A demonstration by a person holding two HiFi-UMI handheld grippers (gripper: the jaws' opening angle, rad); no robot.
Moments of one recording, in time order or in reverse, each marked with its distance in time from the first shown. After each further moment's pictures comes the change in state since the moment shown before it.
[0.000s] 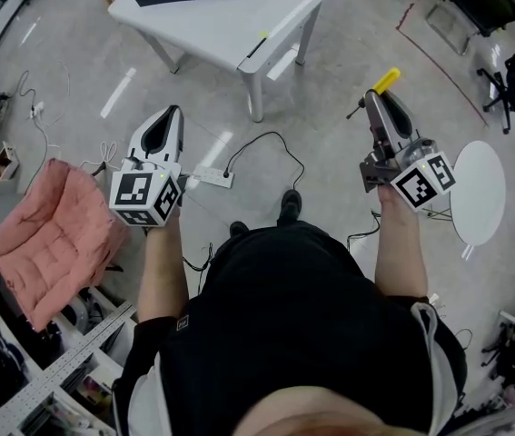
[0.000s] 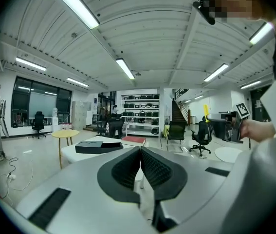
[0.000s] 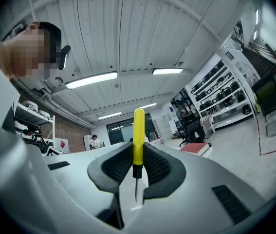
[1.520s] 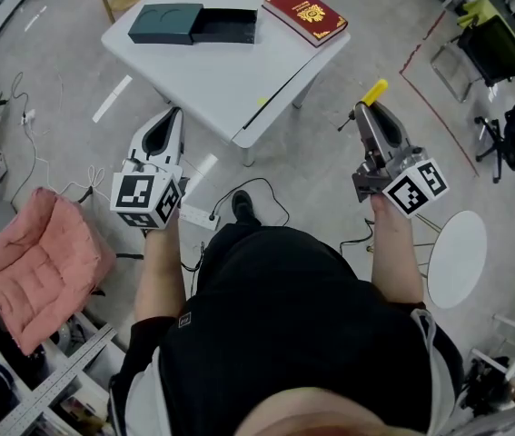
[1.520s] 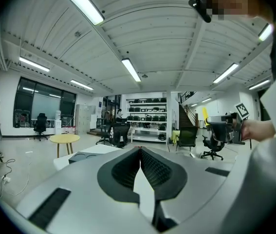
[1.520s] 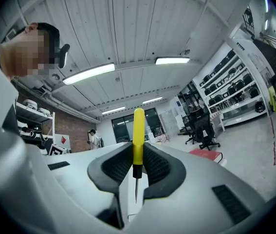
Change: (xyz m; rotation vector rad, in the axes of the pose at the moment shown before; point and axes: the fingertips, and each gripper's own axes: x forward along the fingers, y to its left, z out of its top) left arm 0.192 0.087 0.049 -0.017 -0.055 0.057; right arm 0.187 -0.133 0.028 -0.011 0.081 0.087
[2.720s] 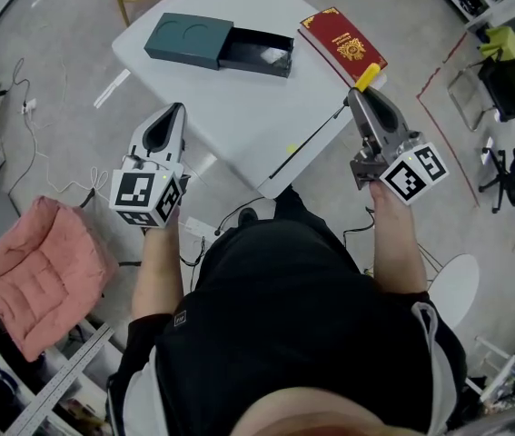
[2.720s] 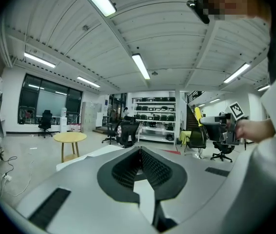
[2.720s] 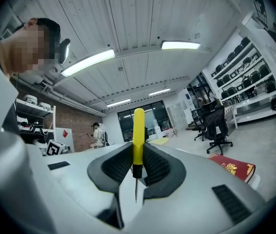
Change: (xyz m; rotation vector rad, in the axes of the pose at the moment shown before) left arm 0.107 0.140 0.007 -0.041 0.013 0.057; right arm 0.217 -0.059 -0.006 -0.032 0.097 0.095
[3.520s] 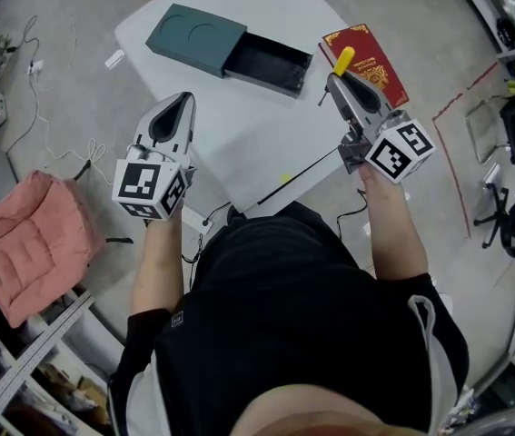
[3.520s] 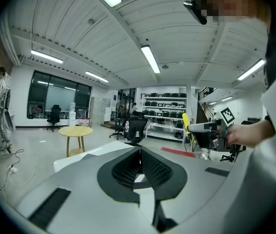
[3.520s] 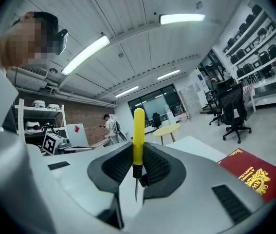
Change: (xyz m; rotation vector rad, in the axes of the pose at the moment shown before) left arm 0.100 0.027 -0.004 -0.057 0.057 0.100; right arm 0.136 -0.095 -0.033 0.058 0.198 0.149
